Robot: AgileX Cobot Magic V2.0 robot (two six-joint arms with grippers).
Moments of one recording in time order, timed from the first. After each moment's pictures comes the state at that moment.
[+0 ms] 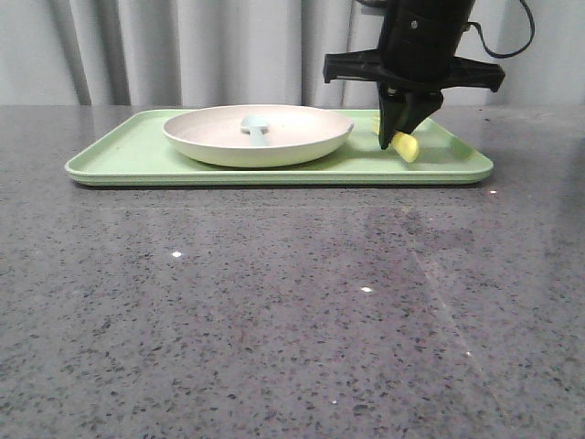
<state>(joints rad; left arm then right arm) 0.07 0.60 -0.62 -0.26 0.67 0.22 0.39 2.00 -1.73 -0.05 0.88 0.40</state>
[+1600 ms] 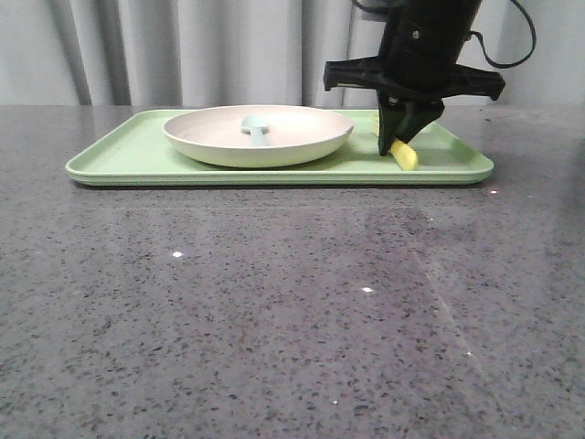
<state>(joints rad) 0.07 0.60 -0.62 -0.26 0.67 0.22 0.39 1.98 -1.66 -0.05 0.81 0.40</state>
